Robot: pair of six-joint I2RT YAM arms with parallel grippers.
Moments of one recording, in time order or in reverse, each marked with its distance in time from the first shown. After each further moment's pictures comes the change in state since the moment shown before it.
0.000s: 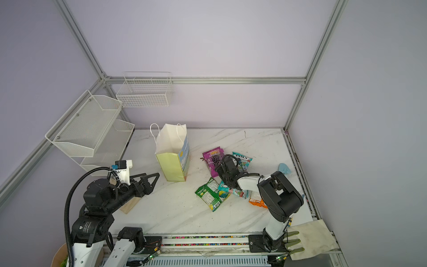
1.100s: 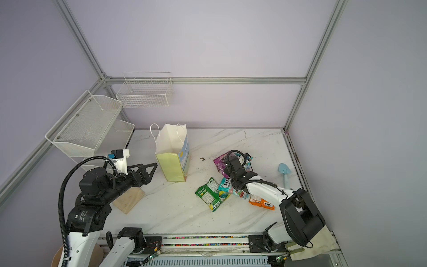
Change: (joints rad) left arm 0.000 0.164 0.158 0.014 -0.047 0.022; right arm 0.007 -0.291 -0.003 -0.333 0.244 -0.241
